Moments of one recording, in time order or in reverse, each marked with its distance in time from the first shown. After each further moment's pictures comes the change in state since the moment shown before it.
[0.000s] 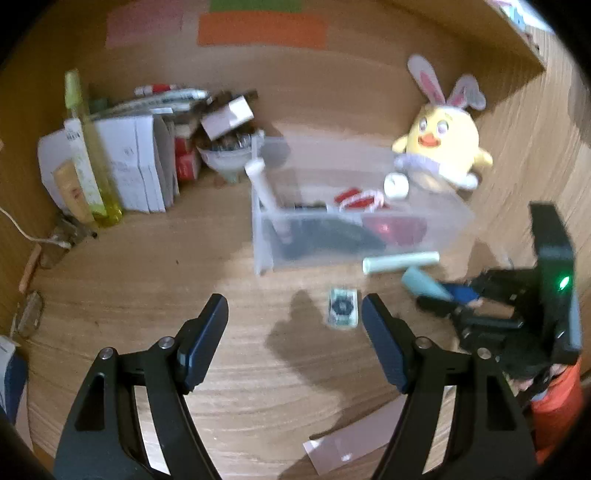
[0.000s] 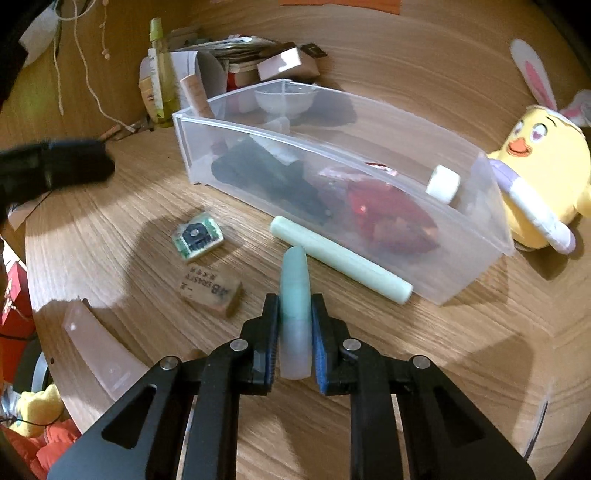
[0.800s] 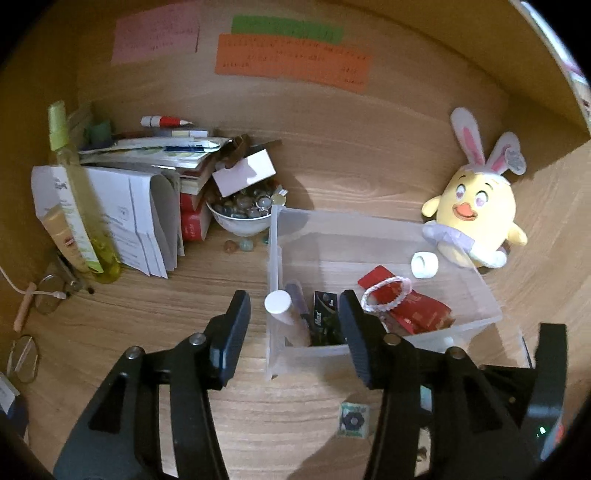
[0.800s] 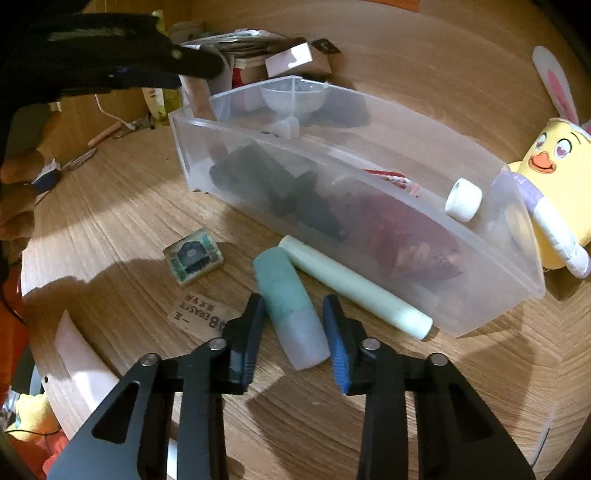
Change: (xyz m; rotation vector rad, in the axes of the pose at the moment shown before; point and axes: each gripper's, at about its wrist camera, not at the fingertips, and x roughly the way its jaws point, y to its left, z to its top) left arm 0.023 0.018 0.080 -0.101 -0.108 0.033; right arm 0.022 0.009 0.018 -0.031 0.017 0.027
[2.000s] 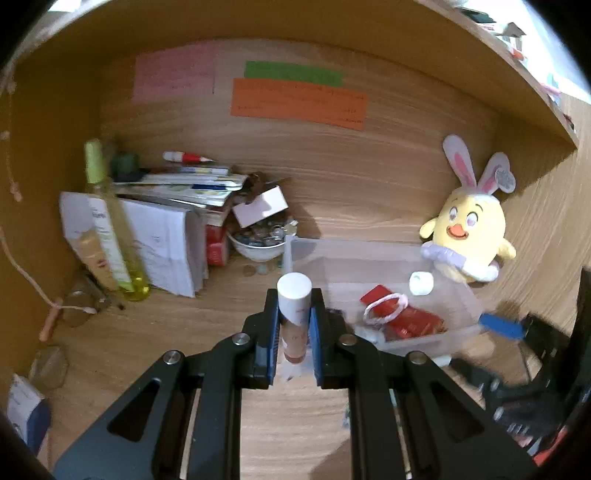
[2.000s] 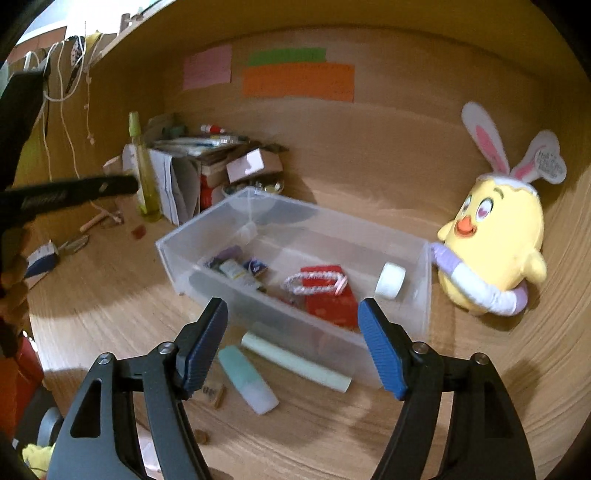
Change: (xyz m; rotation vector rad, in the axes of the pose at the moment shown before) left arm -0.037 0.002 0.008 0.006 -0.089 0.019; right arm -0.074 -0.020 0.025 0.098 -0.262 -0.101
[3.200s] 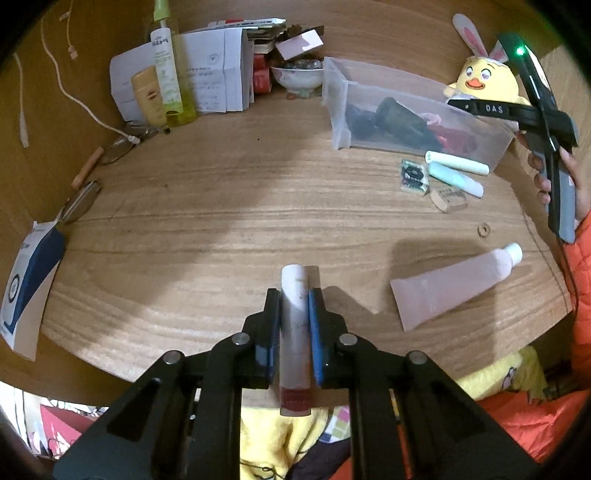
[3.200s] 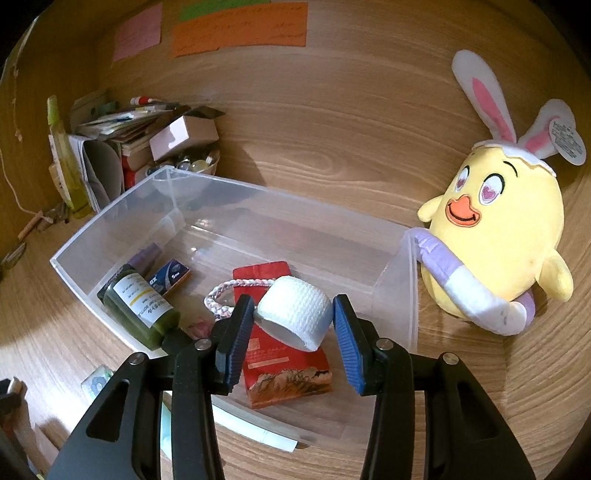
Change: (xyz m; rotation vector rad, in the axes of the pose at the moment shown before) left arm -0.045 0.035 -0.167 0.041 0.329 0.130; right arm 0.077 -0.043 0.025 0.046 0.128 -0.137
